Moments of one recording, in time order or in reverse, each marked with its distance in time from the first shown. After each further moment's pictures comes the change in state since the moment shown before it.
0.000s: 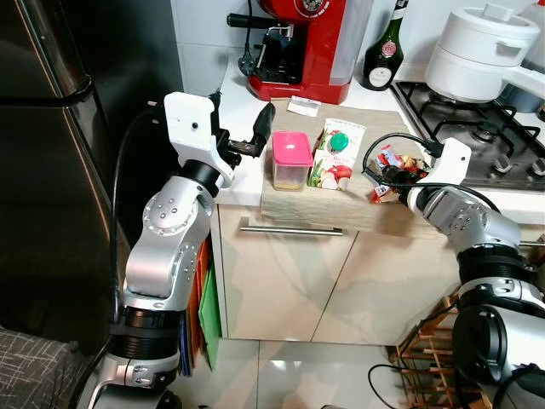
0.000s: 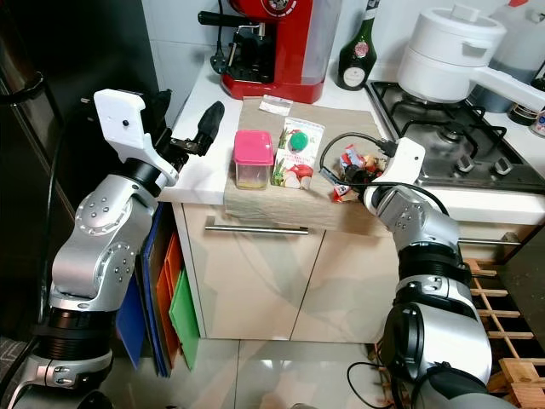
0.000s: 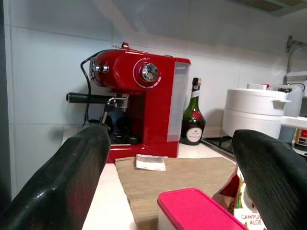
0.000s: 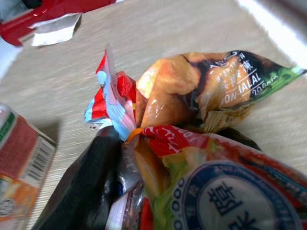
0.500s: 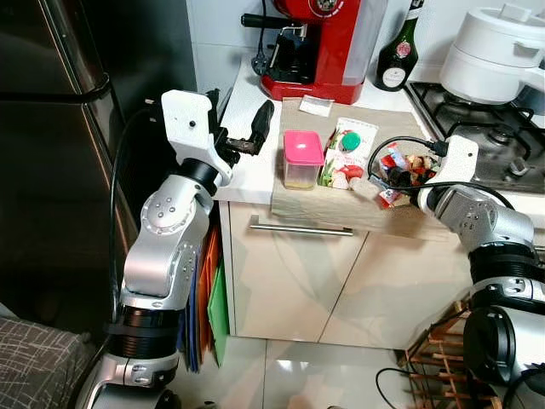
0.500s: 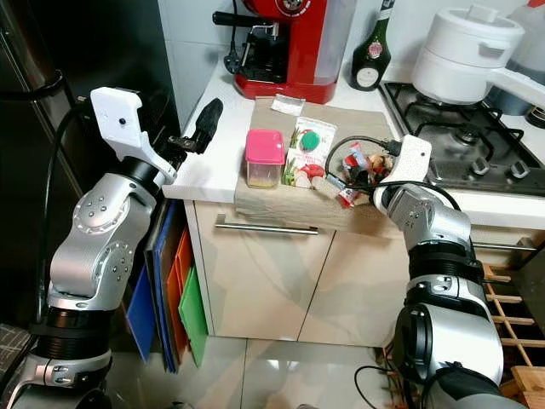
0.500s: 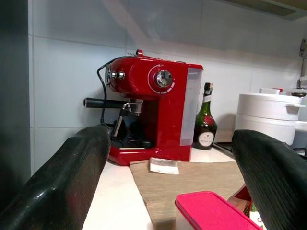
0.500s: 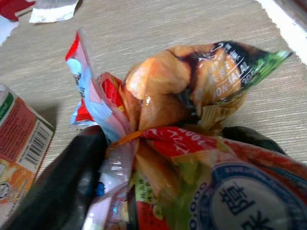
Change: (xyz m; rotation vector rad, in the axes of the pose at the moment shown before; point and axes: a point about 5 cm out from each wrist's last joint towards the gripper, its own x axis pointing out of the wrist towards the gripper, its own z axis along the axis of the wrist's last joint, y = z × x) left arm 0.000 0.004 0.003 -0.001 -0.017 0.015; right arm -0.004 -0.010 0.006 -0.006 0.089 -0.002
